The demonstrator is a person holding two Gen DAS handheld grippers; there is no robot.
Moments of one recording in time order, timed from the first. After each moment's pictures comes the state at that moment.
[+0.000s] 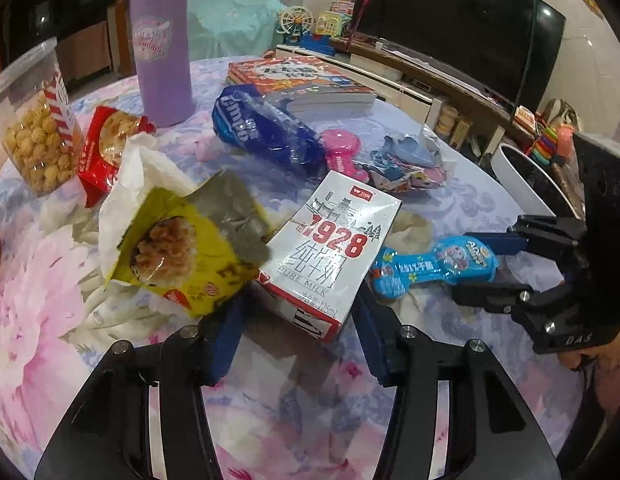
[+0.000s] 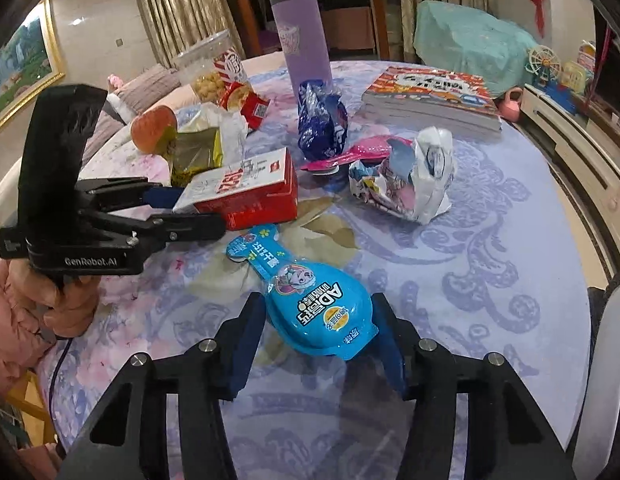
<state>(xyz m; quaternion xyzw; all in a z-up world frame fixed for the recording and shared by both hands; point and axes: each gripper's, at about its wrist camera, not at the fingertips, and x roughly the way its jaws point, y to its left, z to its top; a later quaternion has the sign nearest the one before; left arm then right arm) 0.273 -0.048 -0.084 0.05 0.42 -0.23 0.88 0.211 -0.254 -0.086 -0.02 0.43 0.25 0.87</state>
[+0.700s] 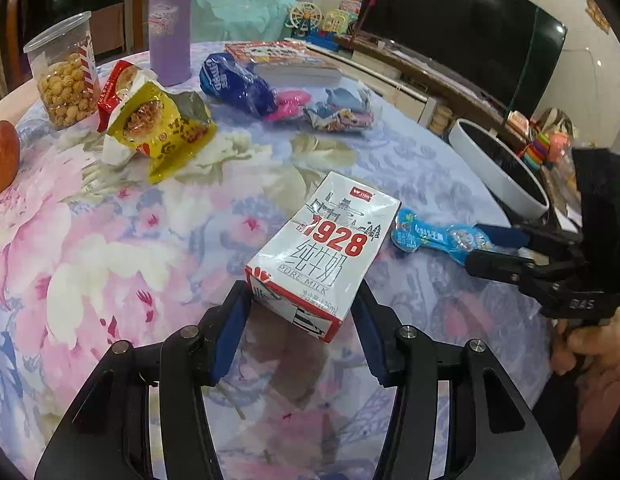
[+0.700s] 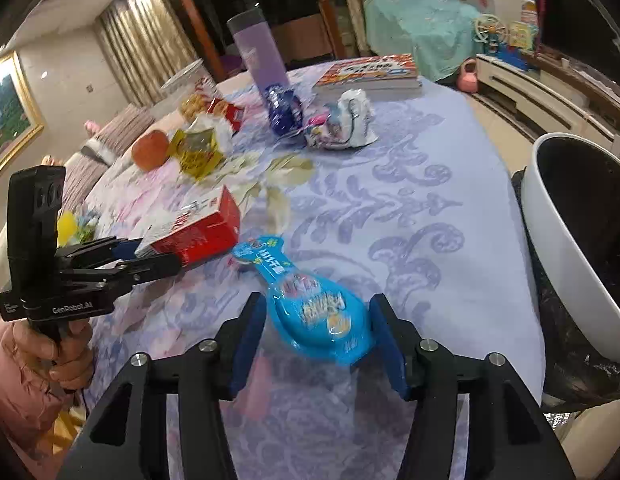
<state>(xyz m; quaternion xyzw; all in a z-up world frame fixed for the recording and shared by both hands) 0.181 -0.059 -0.084 0.02 0.44 -0.21 0.87 0.134 -0.307 -0.080 0.06 0.44 0.21 0.87</state>
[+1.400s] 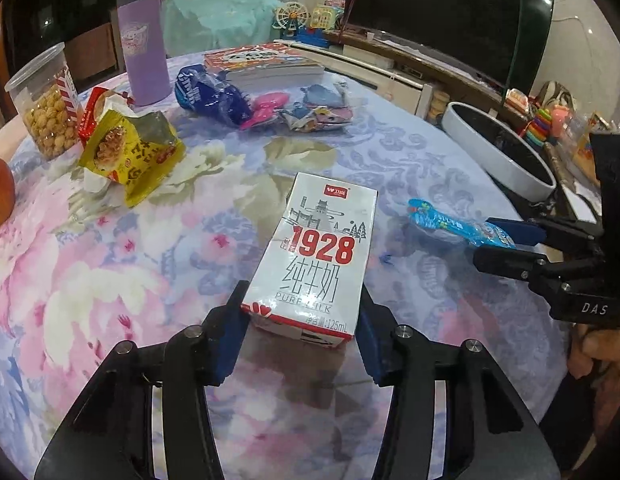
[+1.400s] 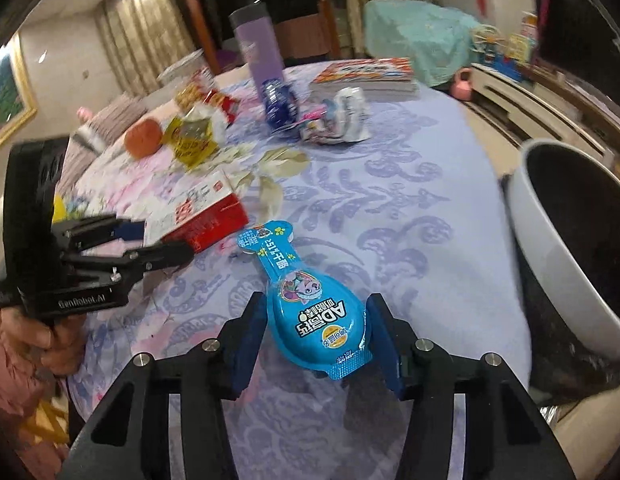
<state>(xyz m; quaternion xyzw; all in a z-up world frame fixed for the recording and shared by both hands) 0.176 -0.088 -0.084 0.06 0.42 -0.21 0.88 0.119 -0.312 -0.080 0.04 0.43 0.18 0.88</state>
